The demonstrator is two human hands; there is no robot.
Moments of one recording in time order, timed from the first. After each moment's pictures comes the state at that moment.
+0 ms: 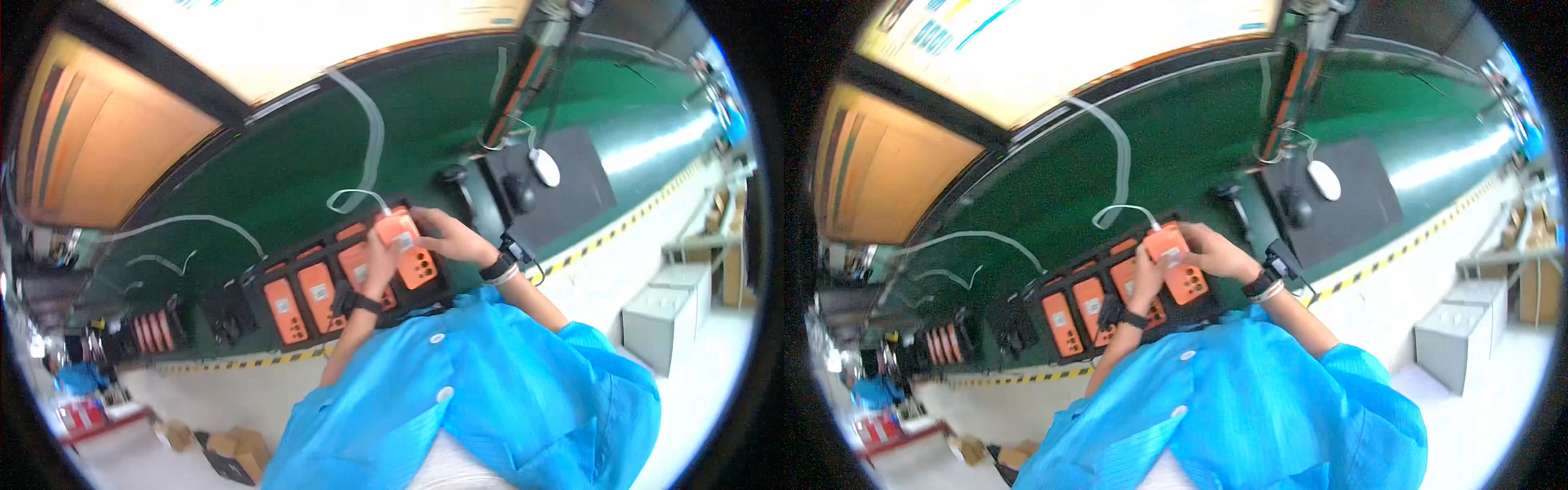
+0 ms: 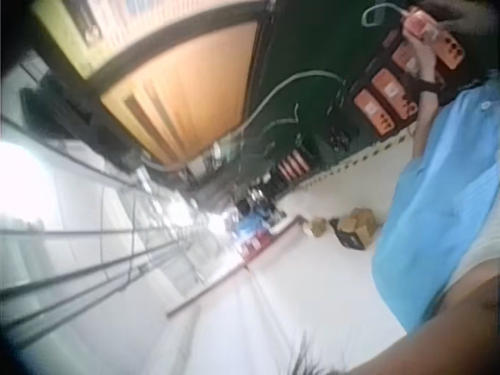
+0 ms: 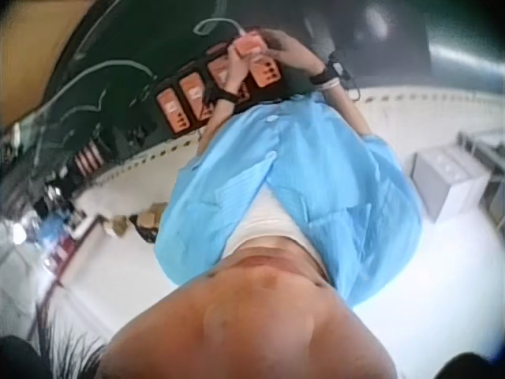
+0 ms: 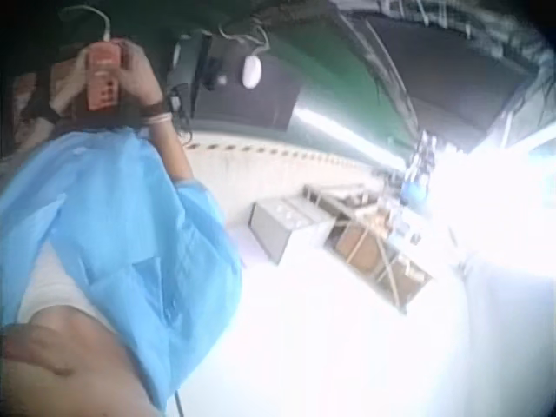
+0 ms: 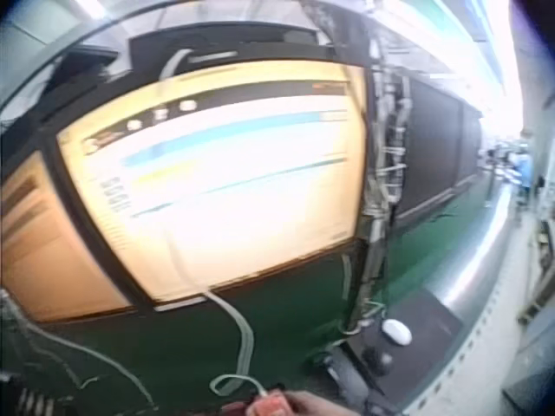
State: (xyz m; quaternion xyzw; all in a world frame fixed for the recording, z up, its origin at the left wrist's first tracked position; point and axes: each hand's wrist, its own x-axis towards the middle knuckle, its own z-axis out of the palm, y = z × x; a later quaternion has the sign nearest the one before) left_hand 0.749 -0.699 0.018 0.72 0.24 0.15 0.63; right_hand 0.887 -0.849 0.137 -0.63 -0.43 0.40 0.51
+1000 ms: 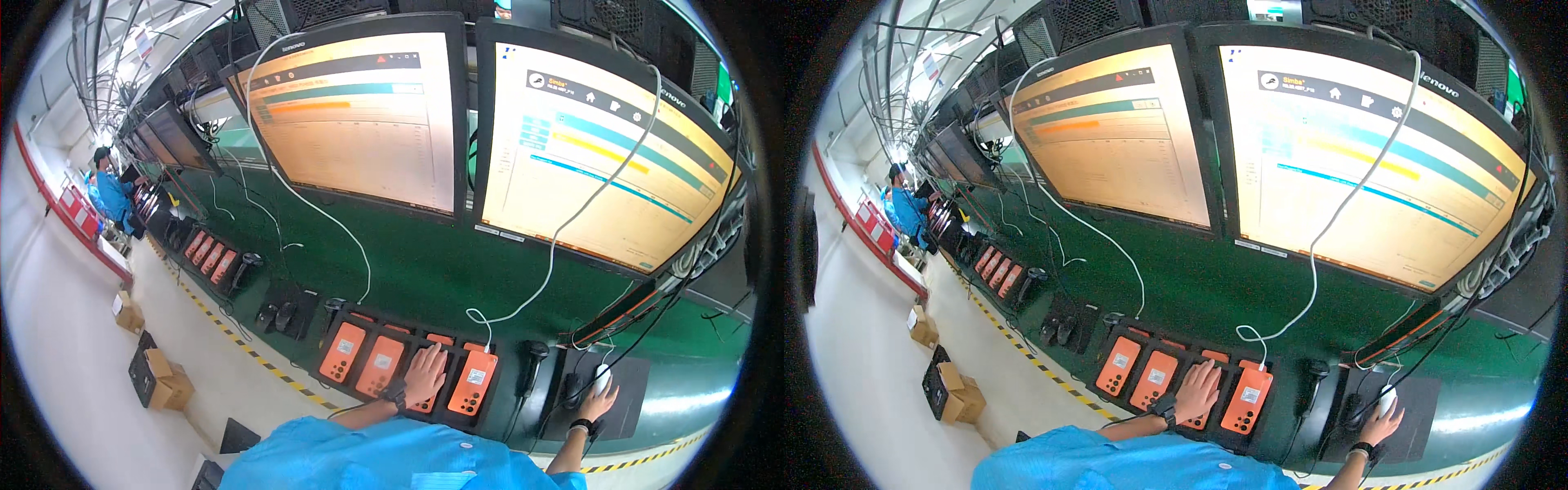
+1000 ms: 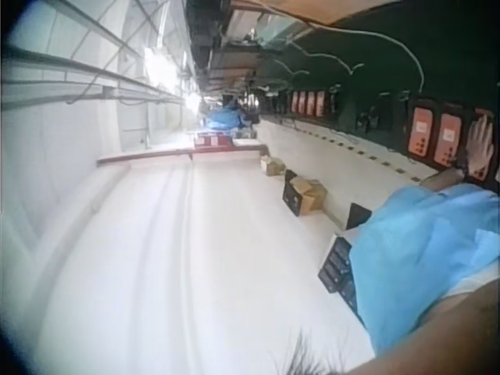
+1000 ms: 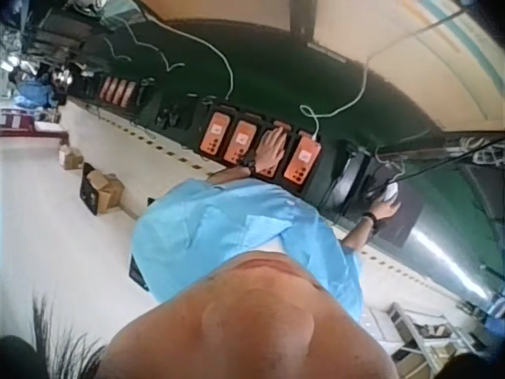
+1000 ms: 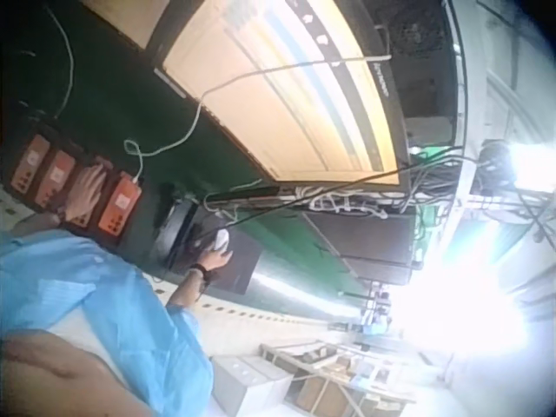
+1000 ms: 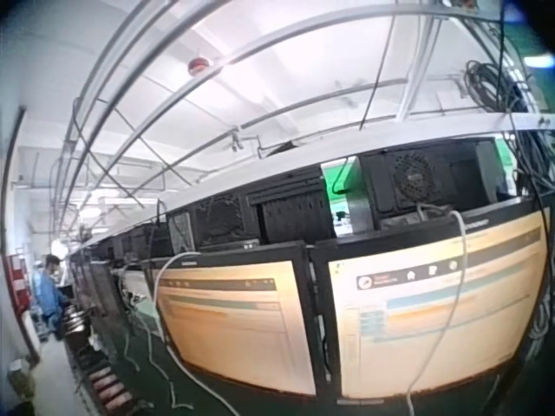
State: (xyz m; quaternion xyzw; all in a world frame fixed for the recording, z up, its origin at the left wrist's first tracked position) left_hand 0.682 -0.708 0.000 0.93 0.27 0.19 0.13; right_hand 1.090 -1.039 -0.047 -0.95 -0.15 -0.22 0.15
